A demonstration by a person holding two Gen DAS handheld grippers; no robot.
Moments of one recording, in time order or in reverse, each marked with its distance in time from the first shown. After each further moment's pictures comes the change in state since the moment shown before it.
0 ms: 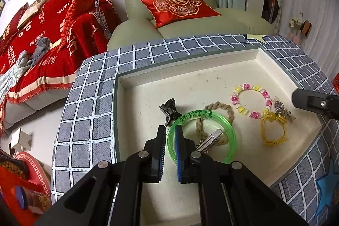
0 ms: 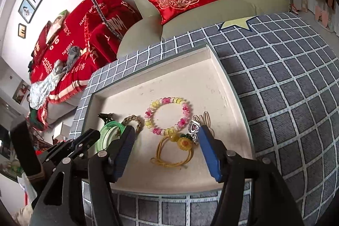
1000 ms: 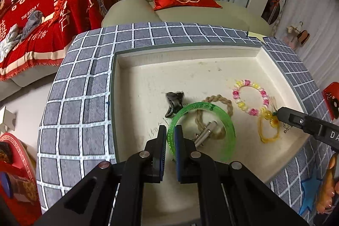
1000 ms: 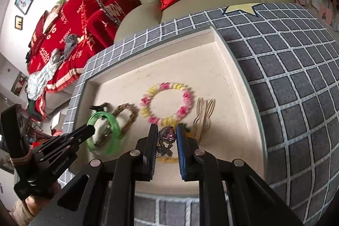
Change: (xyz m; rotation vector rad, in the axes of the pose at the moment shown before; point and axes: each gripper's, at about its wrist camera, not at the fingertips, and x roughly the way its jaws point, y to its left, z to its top) left arm 0.018 0.022 0.000 -0.101 0.114 -0.114; right arm 0.032 -0.002 -0.001 -0.020 0.094 -0.020
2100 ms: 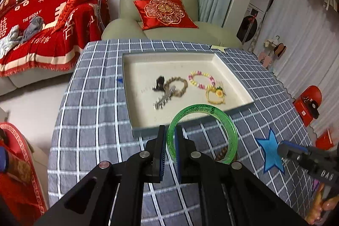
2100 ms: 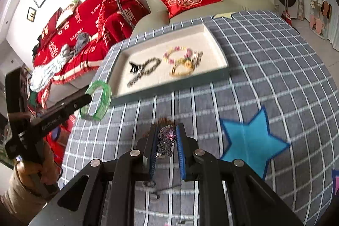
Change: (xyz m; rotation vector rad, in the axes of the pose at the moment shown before) left arm -0.132 -0.002 -0.083 -0.001 -0.153 -0.133; right arm -0.140 0.030 -0.138 -0.063 -0.099 -0.015
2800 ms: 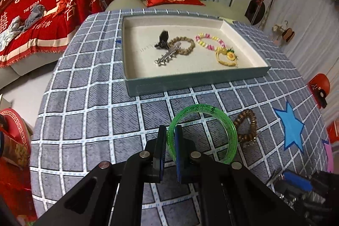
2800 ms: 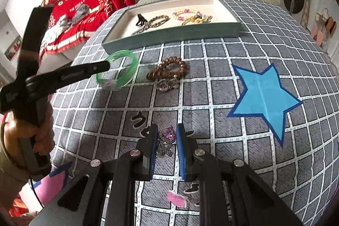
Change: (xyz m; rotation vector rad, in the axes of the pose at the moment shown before) left arm 0.032 -0.003 -0.053 -0.005 0.112 0.044; right arm 0.017 0.026 -0.088 -0.122 0.092 -0.089
